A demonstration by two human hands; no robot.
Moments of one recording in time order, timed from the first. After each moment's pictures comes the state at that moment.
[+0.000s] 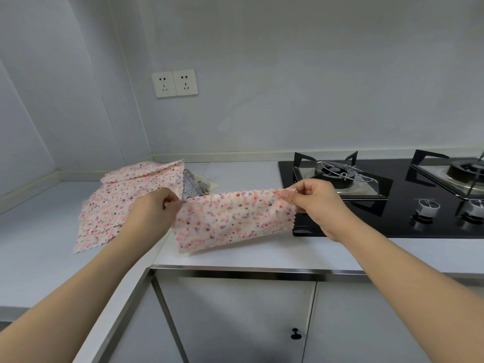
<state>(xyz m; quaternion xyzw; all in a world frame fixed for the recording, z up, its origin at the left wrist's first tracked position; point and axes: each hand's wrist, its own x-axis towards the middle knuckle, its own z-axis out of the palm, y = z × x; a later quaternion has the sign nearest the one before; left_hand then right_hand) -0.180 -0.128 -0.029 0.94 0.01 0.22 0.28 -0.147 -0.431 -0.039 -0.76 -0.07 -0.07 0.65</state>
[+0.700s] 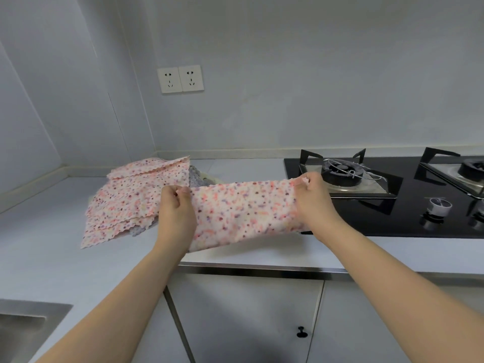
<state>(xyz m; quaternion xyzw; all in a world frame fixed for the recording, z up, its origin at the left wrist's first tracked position) -0.172 -0.168 -0.056 0.77 0.09 0.30 0.55 -0.143 -0.398 -0.044 -0.80 0.01 -0.16 0.58</state>
